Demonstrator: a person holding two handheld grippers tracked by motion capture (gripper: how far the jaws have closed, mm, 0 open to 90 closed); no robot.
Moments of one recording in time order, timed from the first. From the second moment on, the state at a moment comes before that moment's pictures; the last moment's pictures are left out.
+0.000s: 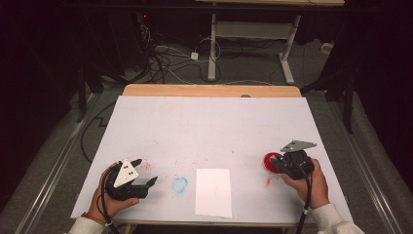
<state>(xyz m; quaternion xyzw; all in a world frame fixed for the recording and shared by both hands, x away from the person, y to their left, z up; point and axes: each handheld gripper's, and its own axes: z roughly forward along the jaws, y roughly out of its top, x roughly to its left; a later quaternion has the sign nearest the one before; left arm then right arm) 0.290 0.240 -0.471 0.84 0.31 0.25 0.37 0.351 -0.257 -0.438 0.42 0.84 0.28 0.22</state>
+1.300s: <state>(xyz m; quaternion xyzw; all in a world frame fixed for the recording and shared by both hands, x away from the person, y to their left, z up) 0.290 0.239 -0.471 0.84 0.31 0.25 0.37 0.352 -0.253 -0.450 0.41 0.85 0.27 0.21</state>
